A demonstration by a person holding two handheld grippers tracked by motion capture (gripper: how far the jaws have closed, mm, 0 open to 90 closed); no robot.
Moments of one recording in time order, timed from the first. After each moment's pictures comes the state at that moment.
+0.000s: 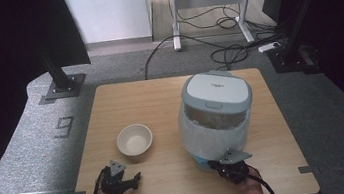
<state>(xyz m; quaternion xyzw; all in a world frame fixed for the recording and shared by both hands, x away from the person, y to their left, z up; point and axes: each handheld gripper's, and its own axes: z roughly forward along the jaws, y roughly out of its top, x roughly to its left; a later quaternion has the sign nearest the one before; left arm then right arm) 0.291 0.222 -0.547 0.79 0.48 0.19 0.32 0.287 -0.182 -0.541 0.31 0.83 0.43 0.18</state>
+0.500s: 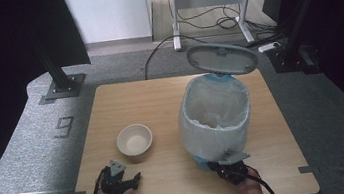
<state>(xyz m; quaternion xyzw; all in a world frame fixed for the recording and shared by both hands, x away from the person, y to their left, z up) 0.290 0.222 -0.547 0.79 0.48 0.19 0.32 0.288 -0.181 -0.546 0.30 0.84 0.42 0.16</state>
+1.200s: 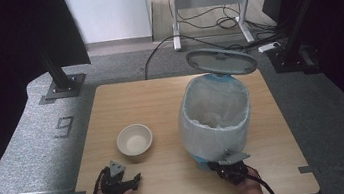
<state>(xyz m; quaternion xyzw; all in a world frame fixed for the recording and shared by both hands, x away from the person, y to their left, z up) 0.289 0.224 -0.545 0.79 0.48 0.17 0.33 0.288 -0.181 -0.546 0.30 0.84 0.42 0.17</state>
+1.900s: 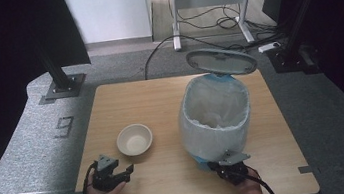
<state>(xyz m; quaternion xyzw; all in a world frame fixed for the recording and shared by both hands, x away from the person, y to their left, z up) 0.292 0.238 -0.506 0.76 0.50 0.18 0.37 0.287 -0.181 -0.547 0.30 0.84 0.43 0.17</state>
